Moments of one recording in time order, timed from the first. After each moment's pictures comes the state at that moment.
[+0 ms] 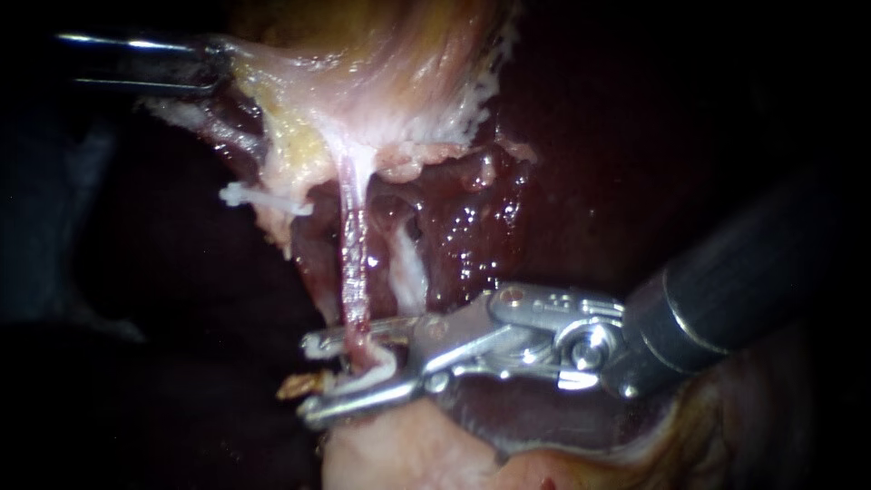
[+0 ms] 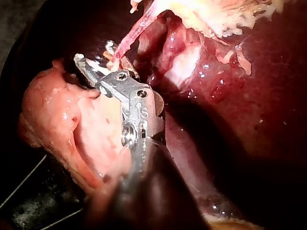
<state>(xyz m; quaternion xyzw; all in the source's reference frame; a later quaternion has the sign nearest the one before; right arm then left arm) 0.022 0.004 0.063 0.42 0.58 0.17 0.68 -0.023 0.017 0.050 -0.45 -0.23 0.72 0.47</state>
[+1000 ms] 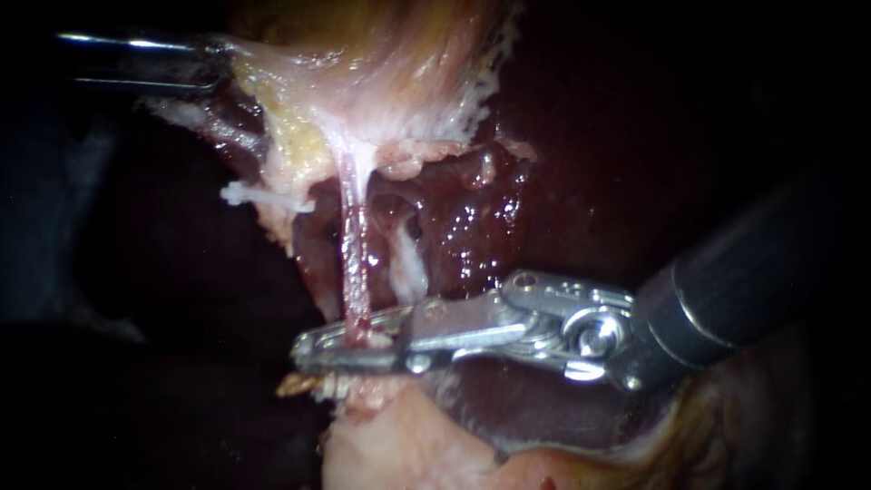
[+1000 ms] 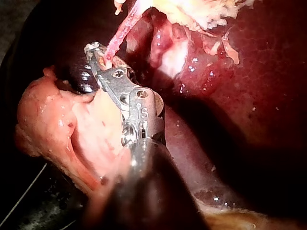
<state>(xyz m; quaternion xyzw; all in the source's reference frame) 0.021 0.004 0.064 0.43 0.54 0.20 0.69 -0.023 0.017 0.050 -0.45 -0.23 0.72 0.47</state>
